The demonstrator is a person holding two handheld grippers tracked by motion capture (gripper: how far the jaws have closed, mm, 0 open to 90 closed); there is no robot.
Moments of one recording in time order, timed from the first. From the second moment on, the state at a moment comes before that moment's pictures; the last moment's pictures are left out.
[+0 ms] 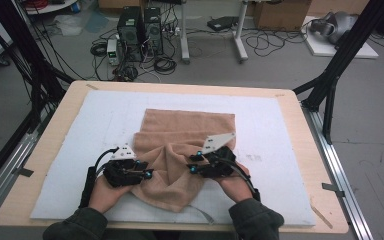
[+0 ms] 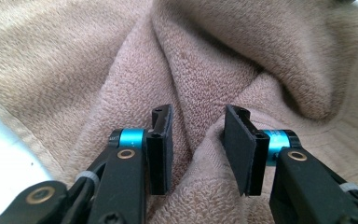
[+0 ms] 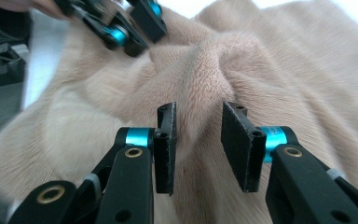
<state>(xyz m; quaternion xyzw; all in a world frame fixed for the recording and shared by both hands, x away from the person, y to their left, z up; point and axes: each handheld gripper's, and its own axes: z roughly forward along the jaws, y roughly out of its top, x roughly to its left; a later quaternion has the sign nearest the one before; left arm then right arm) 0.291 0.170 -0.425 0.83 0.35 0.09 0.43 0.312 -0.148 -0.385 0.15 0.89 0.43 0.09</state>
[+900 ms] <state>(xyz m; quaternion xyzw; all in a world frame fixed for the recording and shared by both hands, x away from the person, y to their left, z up) 0.313 0.181 -0.418 0.82 0.37 0.16 0.41 0.412 -0.190 -0.402 0.30 0.89 0.32 0.10</state>
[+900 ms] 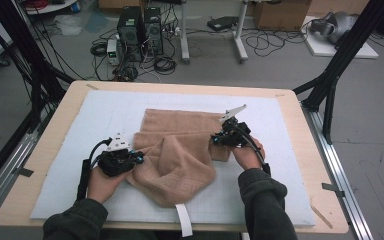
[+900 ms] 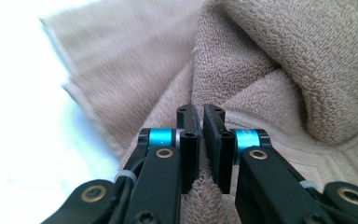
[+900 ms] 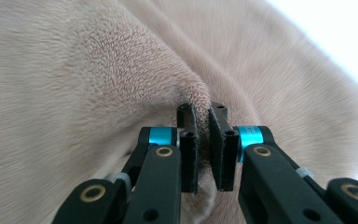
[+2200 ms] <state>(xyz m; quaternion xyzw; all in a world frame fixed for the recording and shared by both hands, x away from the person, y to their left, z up) 0.230 0.183 -0.414 0.83 0.30 0.09 0.45 0.251 -0.216 -0.403 0.16 0.89 0.42 0.04</state>
